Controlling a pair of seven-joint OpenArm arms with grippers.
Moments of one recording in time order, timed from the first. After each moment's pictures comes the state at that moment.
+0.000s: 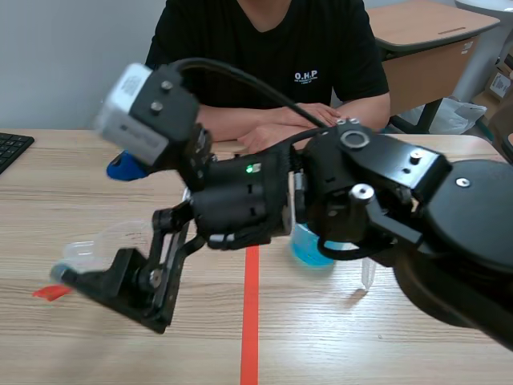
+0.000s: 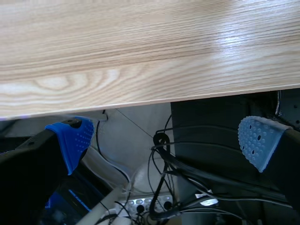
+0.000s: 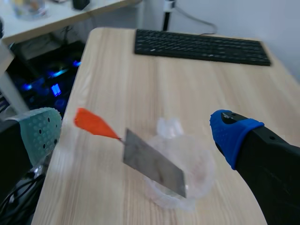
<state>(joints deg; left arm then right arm) 67.4 -16.9 -11.8 102.1 -8.0 -3.6 -7.1 17.3 22.1 -49.6 94.2 20.2 37.4 -1.3</state>
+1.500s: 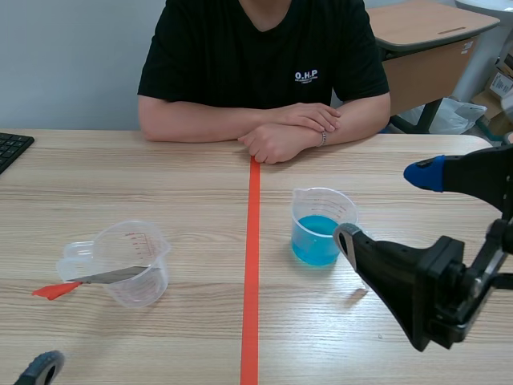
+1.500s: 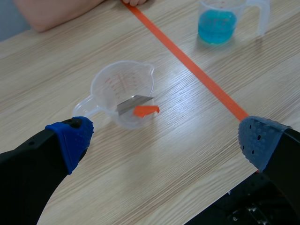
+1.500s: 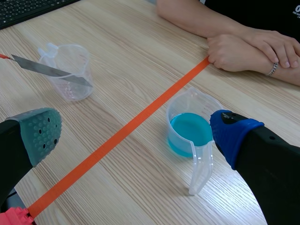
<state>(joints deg) 78.2 -42.8 -13.9 127.8 -16.5 -3.9 -17.1 -43.3 40.9 6.6 123.3 27.8 24.9 -0.3</state>
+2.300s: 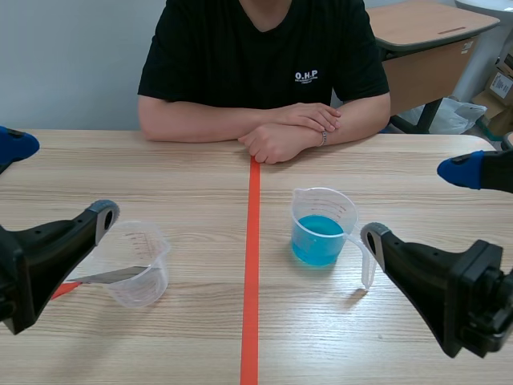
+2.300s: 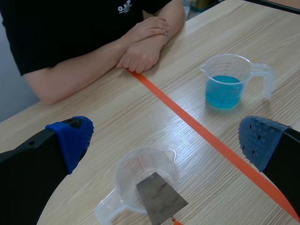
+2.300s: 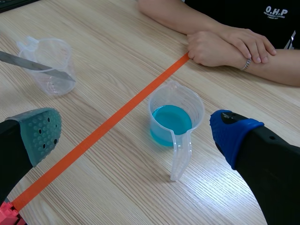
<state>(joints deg) 49.9 -47.6 -9.7 127.9 -25.0 -11.4 -4.7 -48.8 38.1 13.0 125.9 24.7 24.9 0.2</state>
